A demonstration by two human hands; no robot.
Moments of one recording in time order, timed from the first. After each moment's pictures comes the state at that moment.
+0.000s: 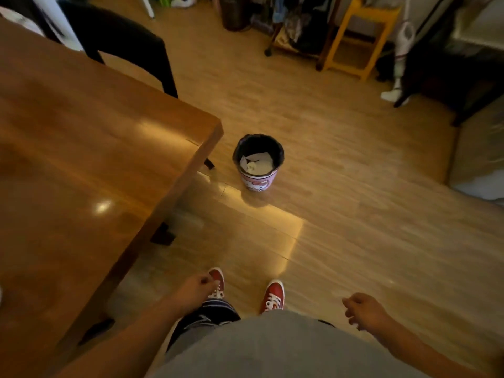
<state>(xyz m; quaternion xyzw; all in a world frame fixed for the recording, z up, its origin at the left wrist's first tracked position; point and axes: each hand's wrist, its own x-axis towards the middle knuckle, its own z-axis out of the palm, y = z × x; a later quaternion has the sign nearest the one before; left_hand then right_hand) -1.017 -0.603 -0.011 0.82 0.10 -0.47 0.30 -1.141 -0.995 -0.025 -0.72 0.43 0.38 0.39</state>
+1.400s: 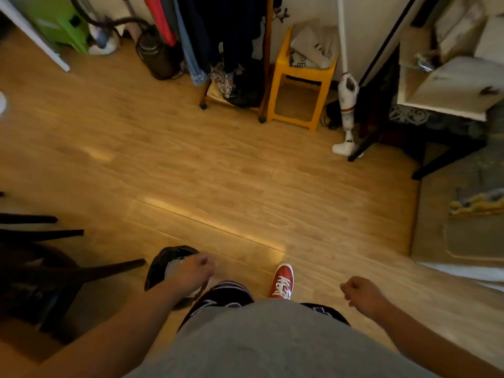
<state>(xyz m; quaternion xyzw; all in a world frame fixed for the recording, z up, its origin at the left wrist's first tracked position) -0.491 -1.077 -0.003 0.83 0.07 -0.46 0.30 -0.664 -1.452 -0.031 -0.75 0.41 0.37 0.37</state>
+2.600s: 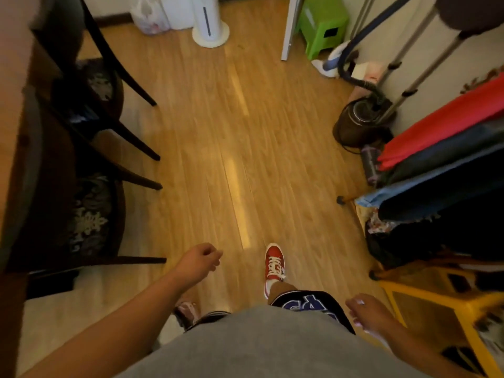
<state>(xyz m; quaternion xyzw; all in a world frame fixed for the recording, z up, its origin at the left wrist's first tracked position) -0.102 -0.902 -0.006 0.67 0.46 -0.23 0.53 0.075 -1.292 -0.066 -0.85 0.10 0.48 0.17</state>
